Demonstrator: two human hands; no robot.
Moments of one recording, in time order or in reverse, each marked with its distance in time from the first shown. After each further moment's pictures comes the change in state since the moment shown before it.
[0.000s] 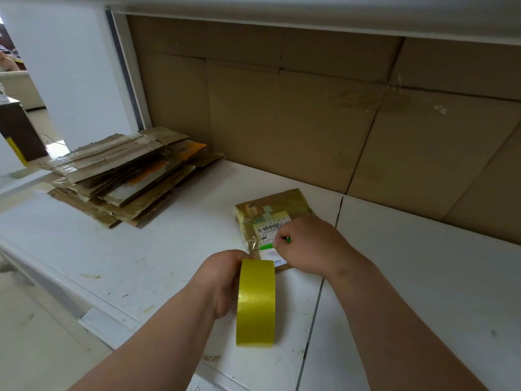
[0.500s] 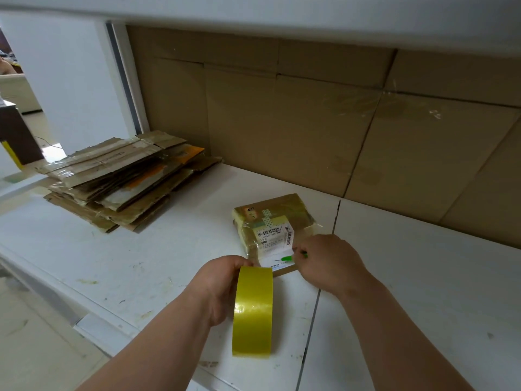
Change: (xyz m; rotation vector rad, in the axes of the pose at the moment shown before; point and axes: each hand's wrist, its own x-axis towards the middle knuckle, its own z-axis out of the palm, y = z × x) left_hand 0.001 -0.002 -0.006 -0.038 -0.054 -0.041; right_hand -0.009 0.032 0.022 -0.131 0.064 0.131
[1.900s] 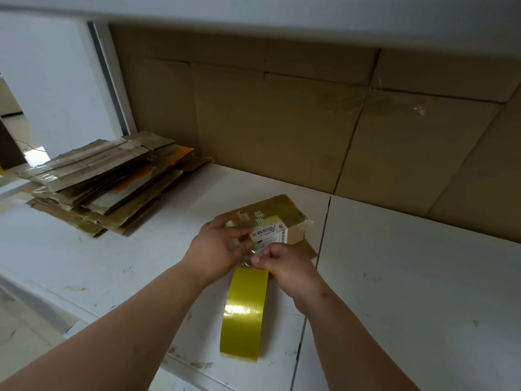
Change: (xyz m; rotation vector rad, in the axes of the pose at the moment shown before) left_hand 0.041 0.032 -0.016 1.188 0.211 0.843; right_hand -0.002 -0.040 0.036 1.204 -0.132 0.220
